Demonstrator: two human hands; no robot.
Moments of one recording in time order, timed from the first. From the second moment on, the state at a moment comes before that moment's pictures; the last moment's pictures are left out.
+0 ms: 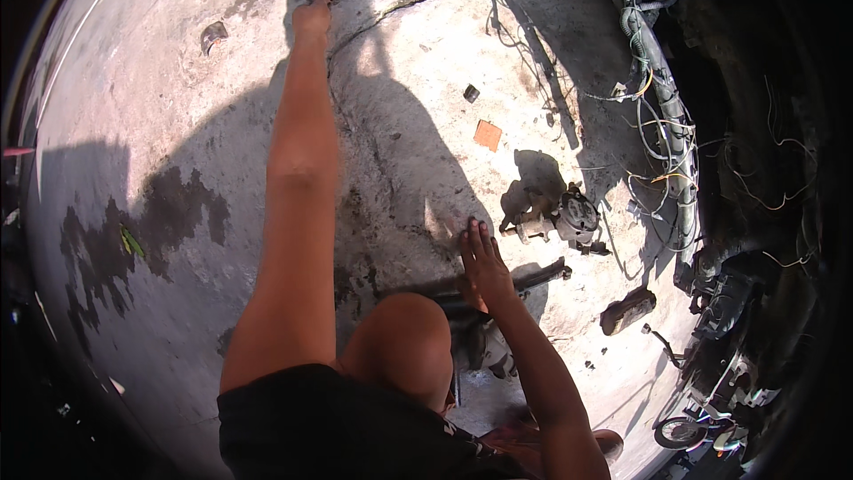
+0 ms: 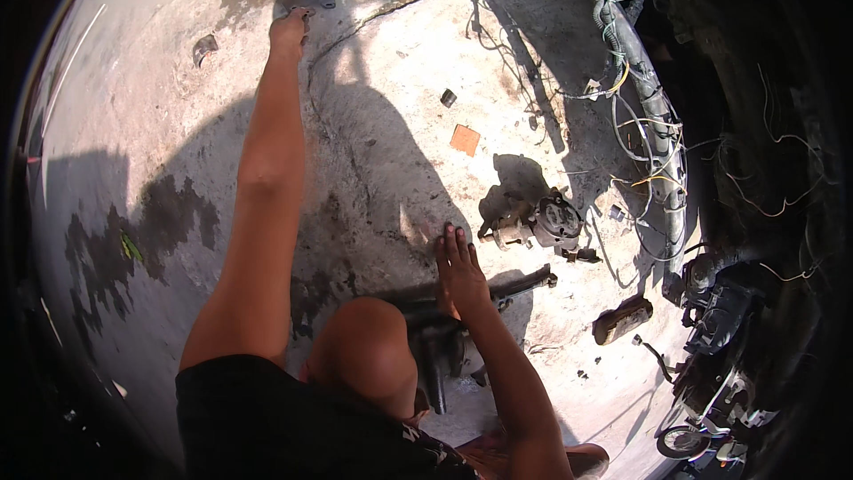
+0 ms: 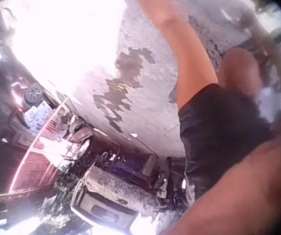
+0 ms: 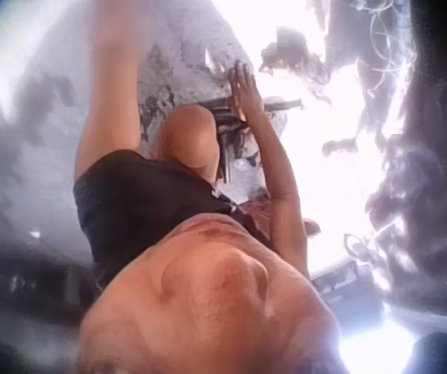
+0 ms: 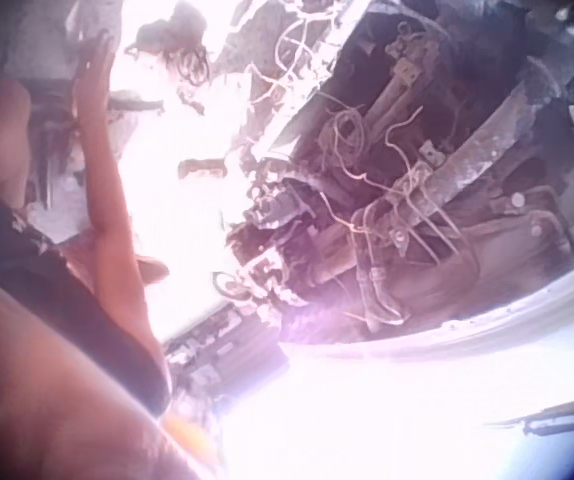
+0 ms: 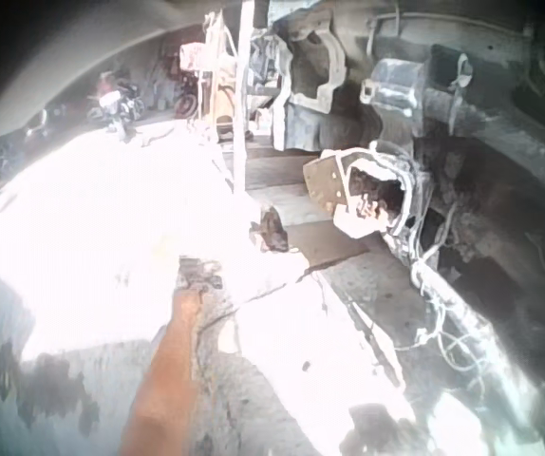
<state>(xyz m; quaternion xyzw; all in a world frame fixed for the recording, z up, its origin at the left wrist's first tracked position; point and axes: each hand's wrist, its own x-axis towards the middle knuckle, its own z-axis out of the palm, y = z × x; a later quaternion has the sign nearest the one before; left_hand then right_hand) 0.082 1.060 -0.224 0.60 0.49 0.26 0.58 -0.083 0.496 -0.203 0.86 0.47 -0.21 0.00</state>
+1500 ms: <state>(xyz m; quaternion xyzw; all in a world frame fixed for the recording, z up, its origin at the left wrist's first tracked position) -0.074 0.266 0.033 0.88 -0.06 -0.46 -0.02 -0.114 0.039 -0.148 0.61 -0.11 -0.28 -0.73</state>
